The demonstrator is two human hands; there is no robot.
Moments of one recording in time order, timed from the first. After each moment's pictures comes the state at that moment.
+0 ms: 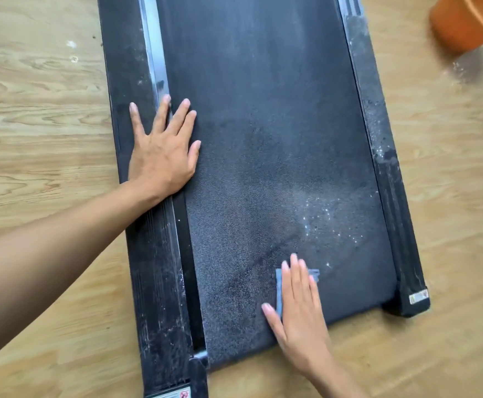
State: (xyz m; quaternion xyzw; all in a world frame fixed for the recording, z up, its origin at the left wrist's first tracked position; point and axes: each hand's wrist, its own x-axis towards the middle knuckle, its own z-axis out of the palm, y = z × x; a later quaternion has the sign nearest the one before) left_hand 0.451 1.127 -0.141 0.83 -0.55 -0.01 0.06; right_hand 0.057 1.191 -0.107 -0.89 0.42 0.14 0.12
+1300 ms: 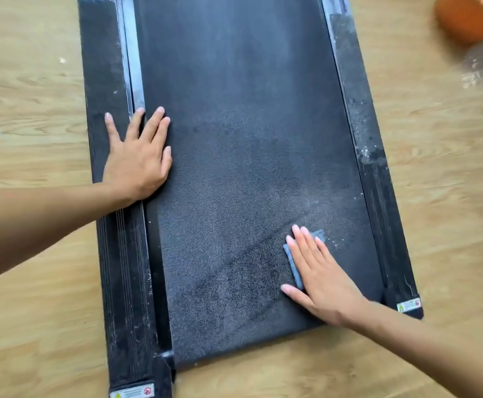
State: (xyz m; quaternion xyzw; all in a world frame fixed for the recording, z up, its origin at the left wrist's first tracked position) left_hand 0.445 1.125 -0.137 0.84 -0.55 0.00 0.01; right_hand -0.006 1.046 -0.098 -0.95 0.22 0.22 0.09
